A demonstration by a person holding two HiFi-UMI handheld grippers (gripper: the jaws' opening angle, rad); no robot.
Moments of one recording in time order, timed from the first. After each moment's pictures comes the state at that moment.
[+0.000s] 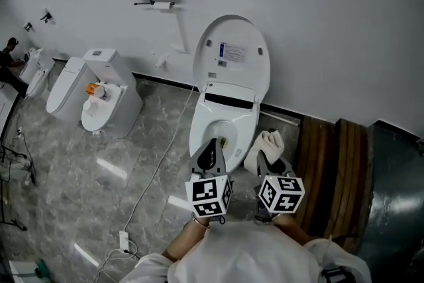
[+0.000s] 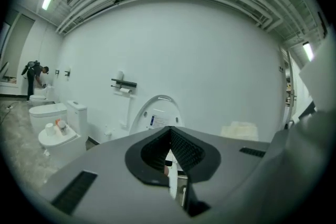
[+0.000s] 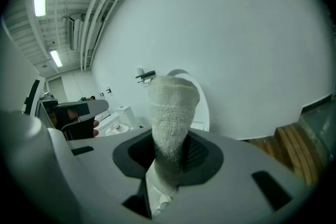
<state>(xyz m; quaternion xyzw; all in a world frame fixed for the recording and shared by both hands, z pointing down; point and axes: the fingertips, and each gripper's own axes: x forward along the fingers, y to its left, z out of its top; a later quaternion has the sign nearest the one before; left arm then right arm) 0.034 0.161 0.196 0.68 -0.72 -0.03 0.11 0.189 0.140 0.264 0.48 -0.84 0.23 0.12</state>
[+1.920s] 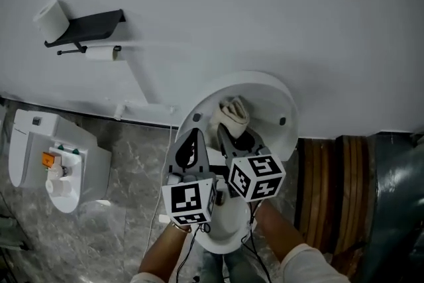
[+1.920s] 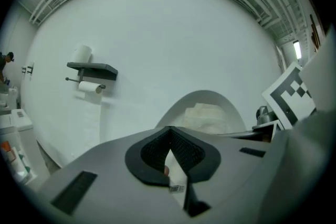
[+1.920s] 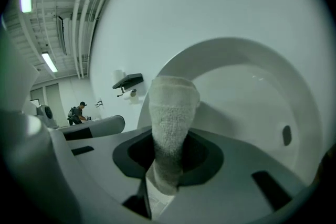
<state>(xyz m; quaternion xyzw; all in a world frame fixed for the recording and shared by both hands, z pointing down) -0.146 -0.282 0.223 0.75 -0.65 -0.02 0.07 -0.074 -0.311 0.272 0.46 -0.86 0.19 0.07</state>
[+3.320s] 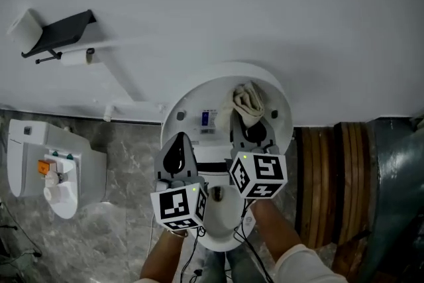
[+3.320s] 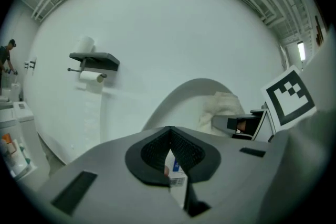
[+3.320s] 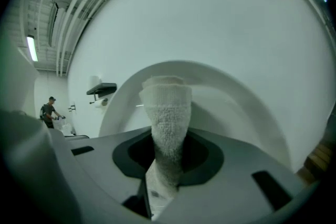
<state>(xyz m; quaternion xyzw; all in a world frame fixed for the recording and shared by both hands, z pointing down) -0.135 -0.287 0.259 0.75 -0.66 -0.01 0.10 0.004 -0.344 0.272 0.58 -0.80 0.13 0.02</state>
